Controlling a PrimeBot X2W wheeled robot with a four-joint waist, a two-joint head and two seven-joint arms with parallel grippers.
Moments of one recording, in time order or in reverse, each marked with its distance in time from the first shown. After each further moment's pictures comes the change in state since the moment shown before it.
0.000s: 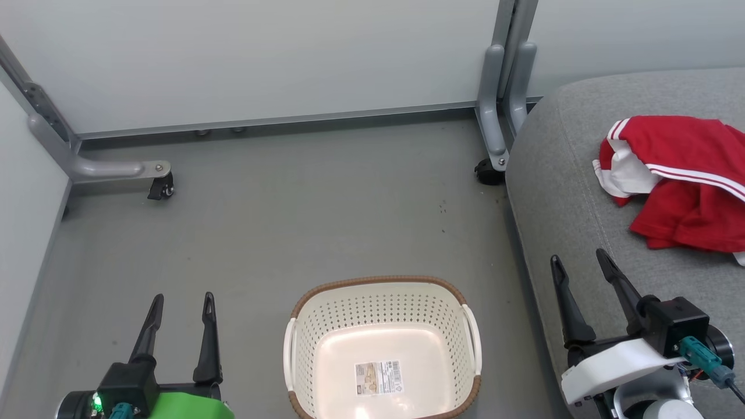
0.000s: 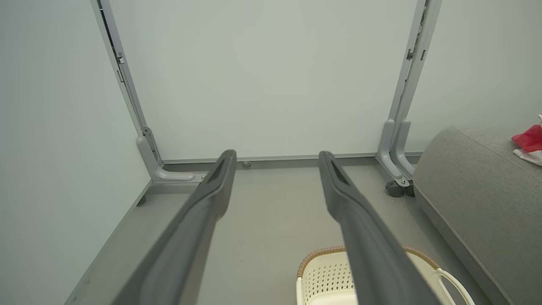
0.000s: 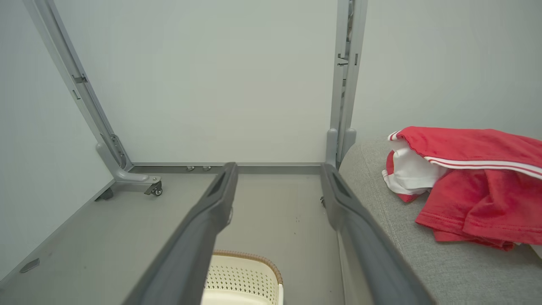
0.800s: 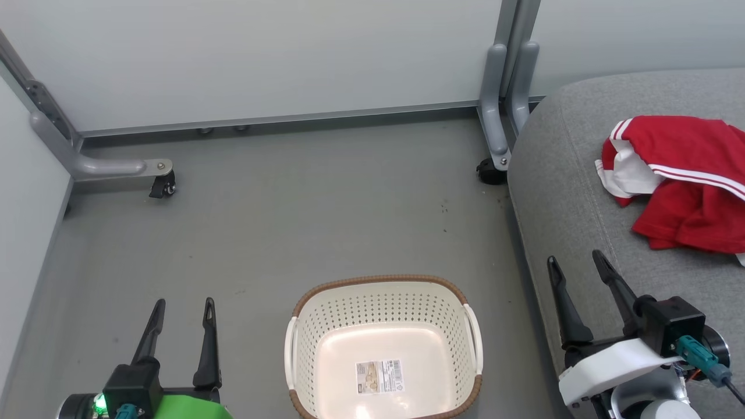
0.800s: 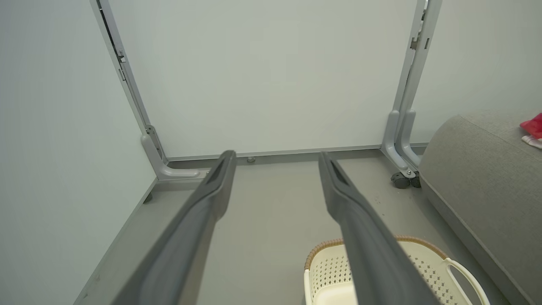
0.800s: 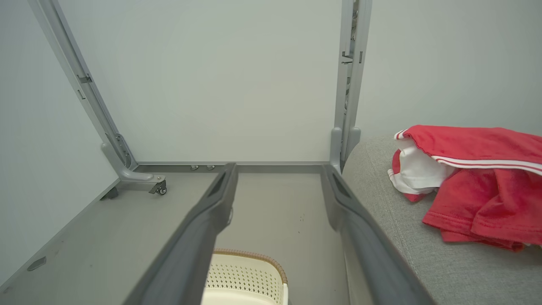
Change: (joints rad) left arm 0.002 -0.044 0.062 0.030 0.084 -0.054 0.000; right arm 0.000 0.000 0.007 -0.004 0.009 0.000 0.010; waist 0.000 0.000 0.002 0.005
